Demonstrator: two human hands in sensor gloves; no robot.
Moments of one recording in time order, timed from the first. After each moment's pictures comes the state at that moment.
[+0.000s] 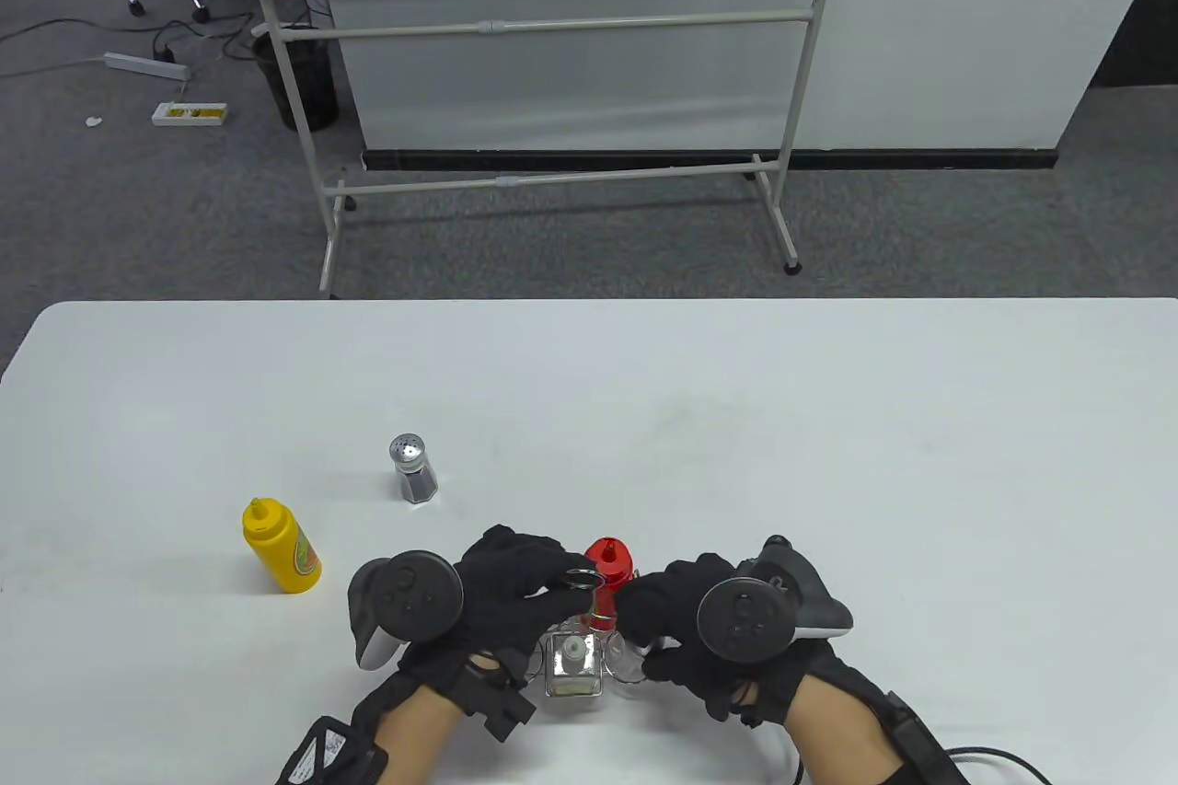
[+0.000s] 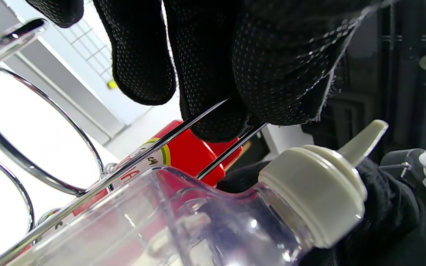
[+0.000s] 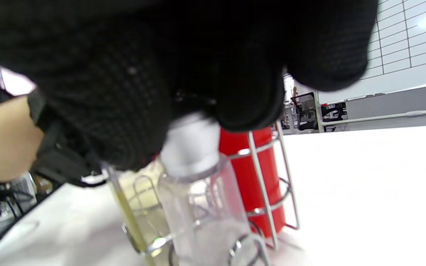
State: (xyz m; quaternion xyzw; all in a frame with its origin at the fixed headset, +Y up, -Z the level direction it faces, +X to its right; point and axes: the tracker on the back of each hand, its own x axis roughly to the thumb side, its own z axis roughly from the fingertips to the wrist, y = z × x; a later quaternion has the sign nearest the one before) left_hand -0.157 -0.693 -0.315 0.07 -0.27 0.44 0.86; right_hand 0.091 -0.676 -0.301 0.45 -0.02 0.88 0.15
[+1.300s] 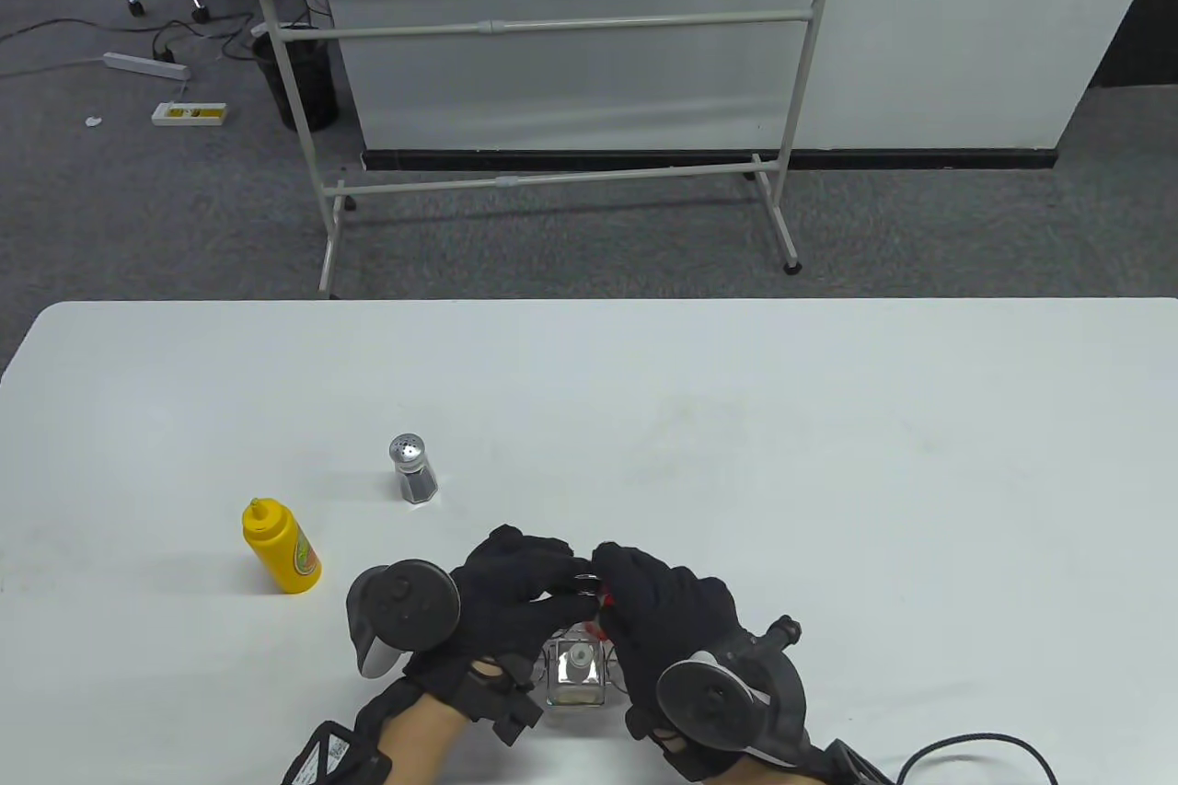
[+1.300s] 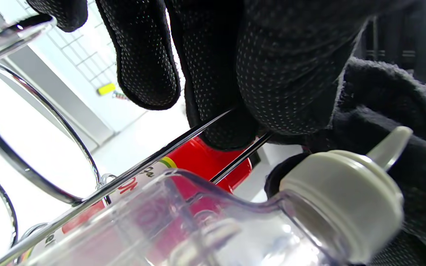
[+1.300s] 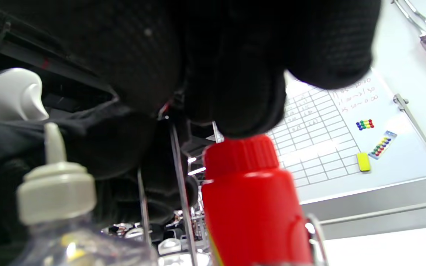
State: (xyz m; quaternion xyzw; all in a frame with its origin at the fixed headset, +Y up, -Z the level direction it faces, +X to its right) left_hand -0.152 -0.687 -0.307 0.09 -0.28 0.44 0.85; right_hand 0.068 -0.651 -0.245 0.22 -0.26 0.91 0.23
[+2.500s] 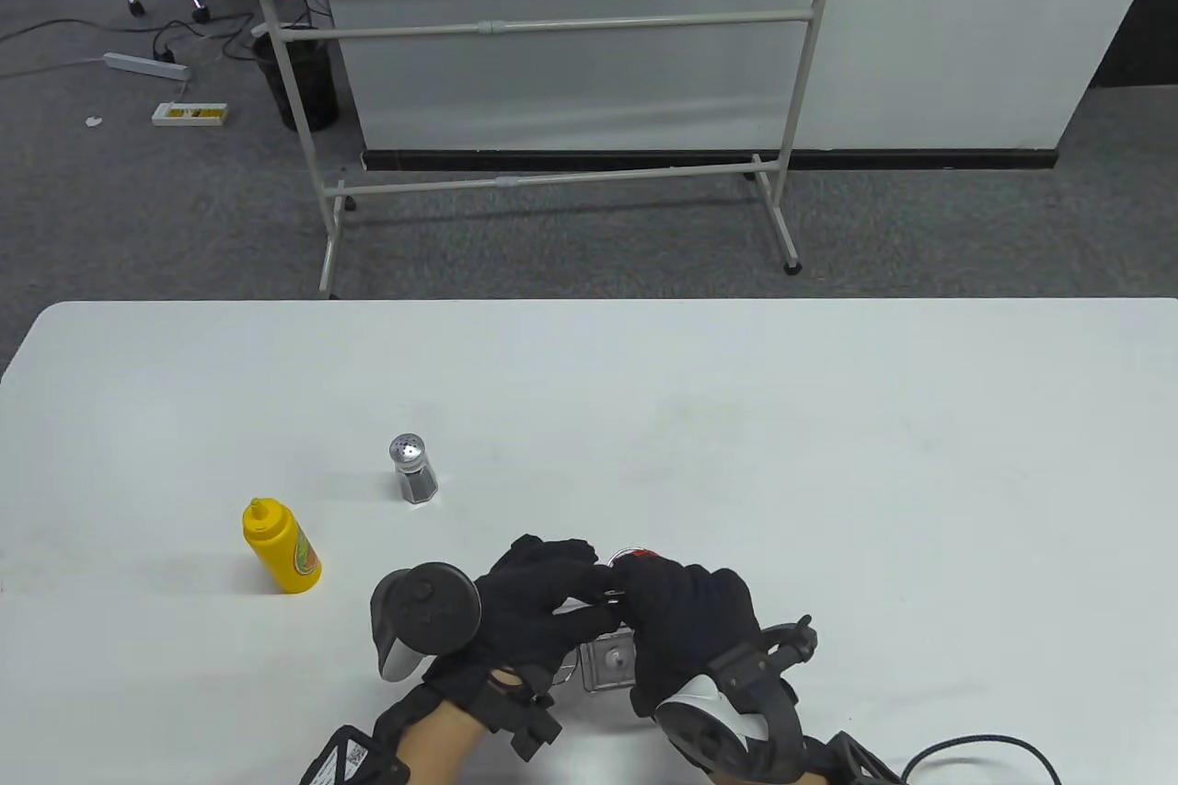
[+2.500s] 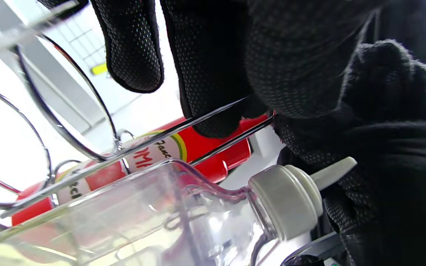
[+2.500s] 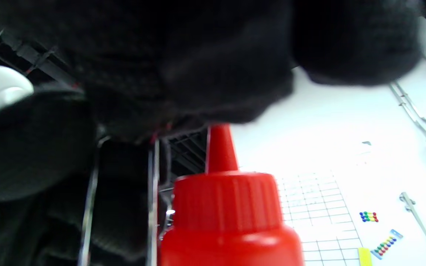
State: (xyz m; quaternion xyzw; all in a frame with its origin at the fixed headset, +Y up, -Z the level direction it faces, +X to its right) left_hand -0.136 -0.688 -0.300 0.07 -0.30 0.45 0.84; right_hand 0.073 -0.643 -0.235 0.20 -0.41 0.88 0.15
